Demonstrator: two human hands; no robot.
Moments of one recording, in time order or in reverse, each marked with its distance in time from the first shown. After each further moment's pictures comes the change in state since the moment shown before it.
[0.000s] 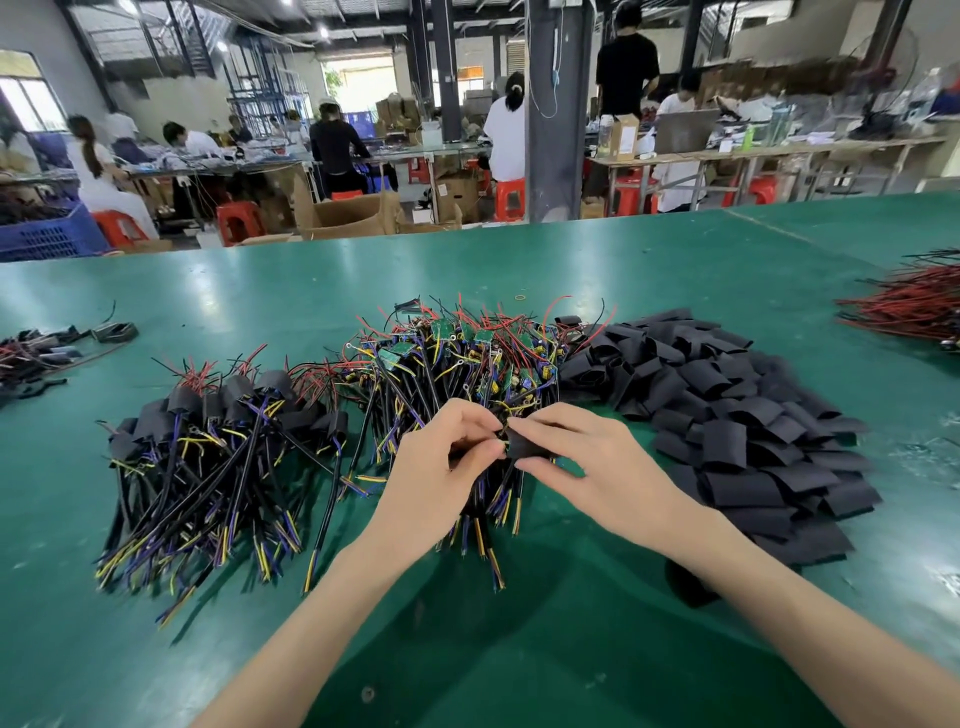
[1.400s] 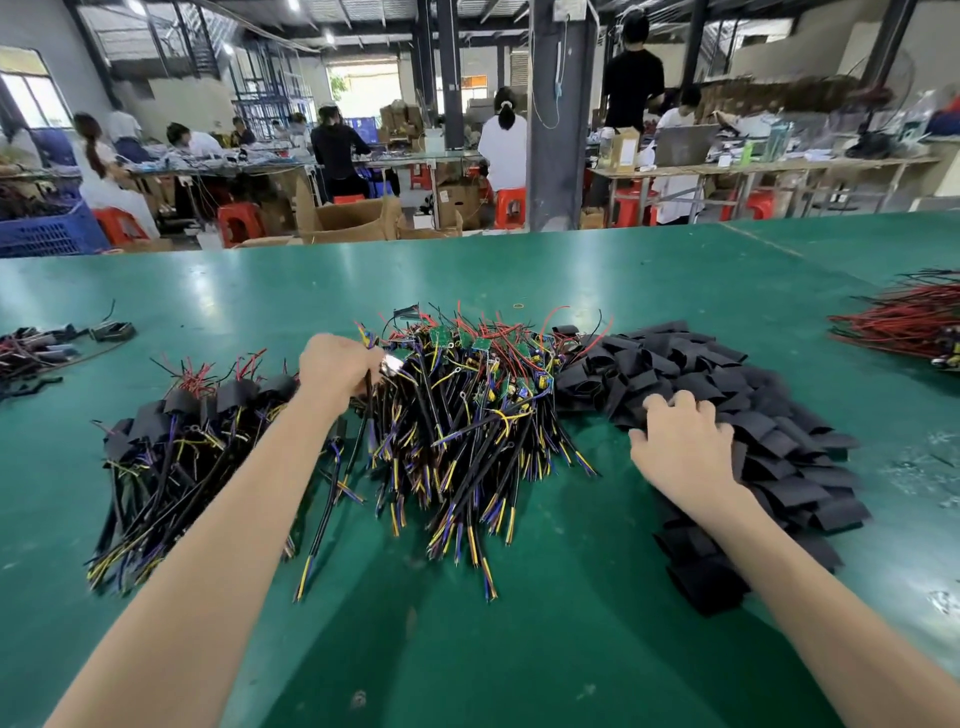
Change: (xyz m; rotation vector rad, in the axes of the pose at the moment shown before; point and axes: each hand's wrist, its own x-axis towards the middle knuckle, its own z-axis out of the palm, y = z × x) left_hand 0.119 -0.071 -0.078 0.019 0.366 -0.693; right_hand -0.008 0.064 -0.023 -0.641 -0.216 0.925
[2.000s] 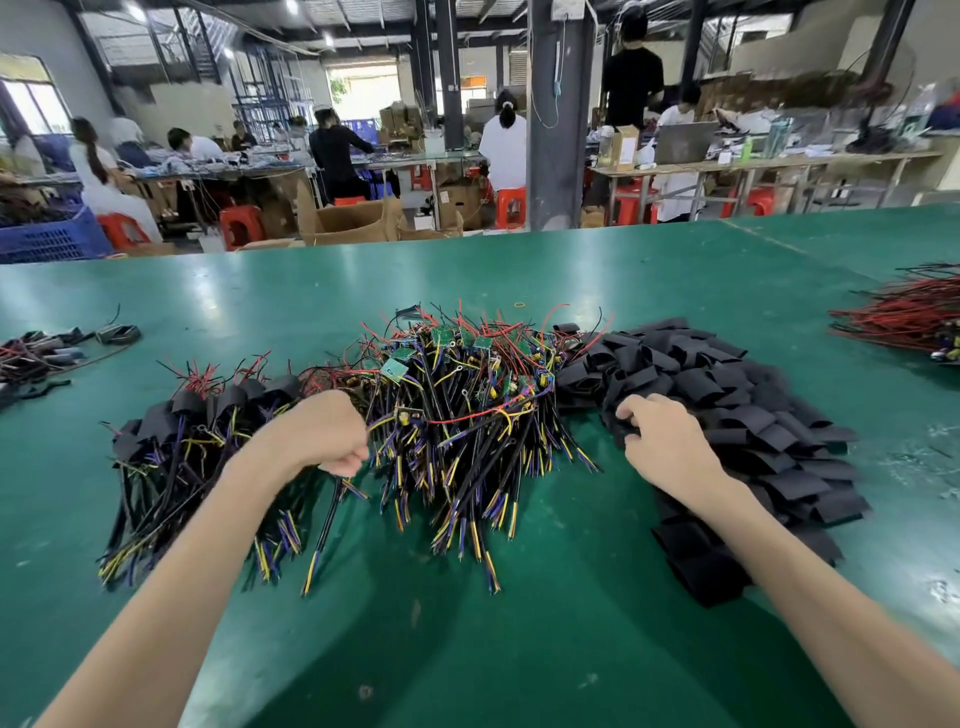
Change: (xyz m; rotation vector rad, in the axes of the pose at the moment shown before) left_hand -0.080 0.003 -0.040 0.599 -0.509 -0.044; right_hand 0.008 0.002 0.011 0.266 -0.051 -0.189
